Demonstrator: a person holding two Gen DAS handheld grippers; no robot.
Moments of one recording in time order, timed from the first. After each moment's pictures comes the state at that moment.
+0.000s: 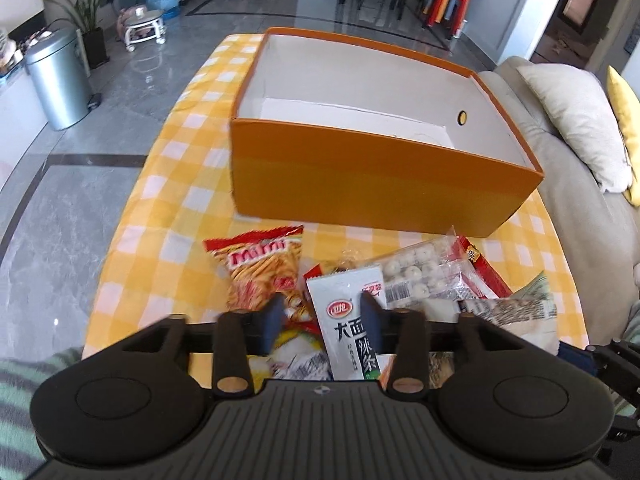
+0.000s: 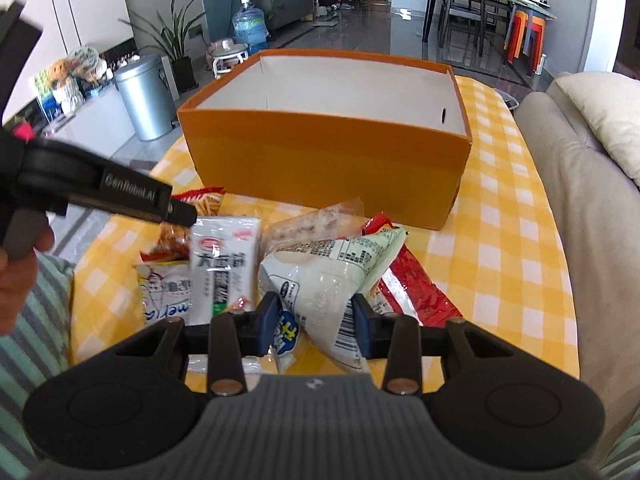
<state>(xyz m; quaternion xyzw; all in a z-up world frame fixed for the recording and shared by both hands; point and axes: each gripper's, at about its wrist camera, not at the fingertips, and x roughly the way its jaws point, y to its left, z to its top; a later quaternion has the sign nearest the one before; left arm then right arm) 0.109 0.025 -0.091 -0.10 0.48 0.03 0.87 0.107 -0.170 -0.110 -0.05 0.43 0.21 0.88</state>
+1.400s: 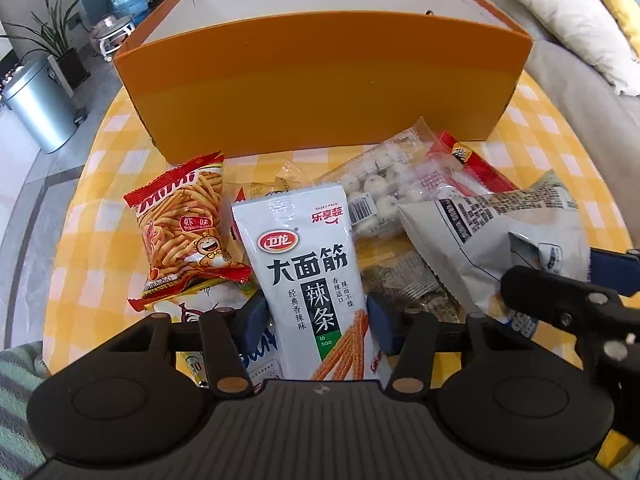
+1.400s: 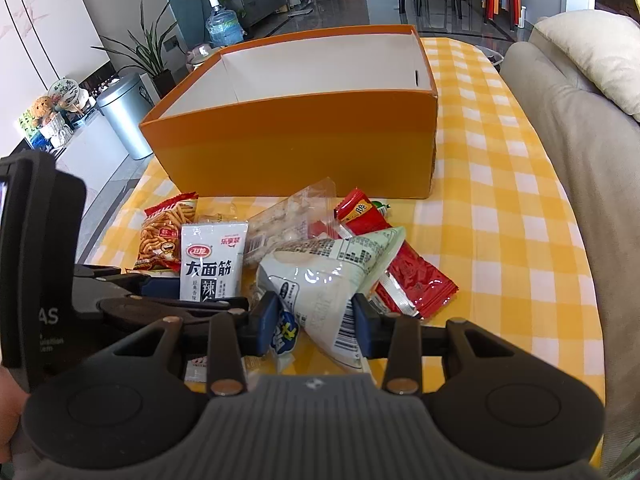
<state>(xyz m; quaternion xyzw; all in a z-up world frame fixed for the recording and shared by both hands) 0.119 -0.046 -0.156 0.00 0.52 0.02 0.85 0.127 -0.197 -0.131 0.02 0.46 0.20 0.86</state>
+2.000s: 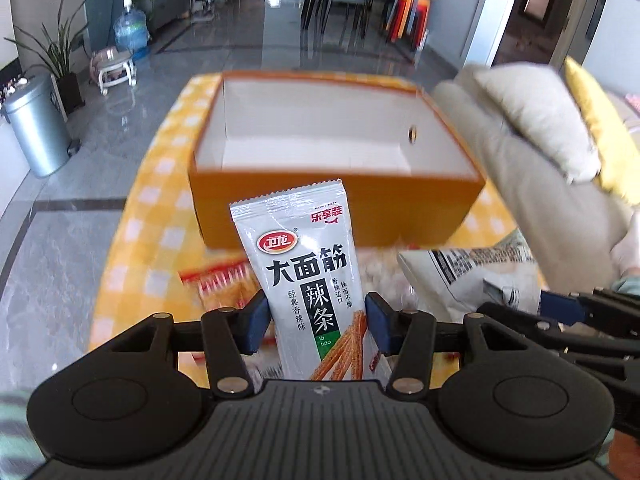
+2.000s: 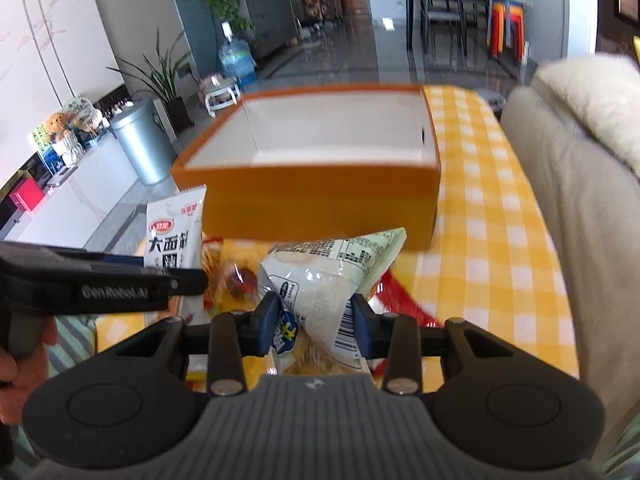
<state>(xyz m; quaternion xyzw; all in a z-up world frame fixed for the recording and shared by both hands) 0.106 0.001 -0.057 -0.06 0.43 -0.02 0.90 0.114 -0.196 -0.080 0.01 0.40 0.21 0.89</state>
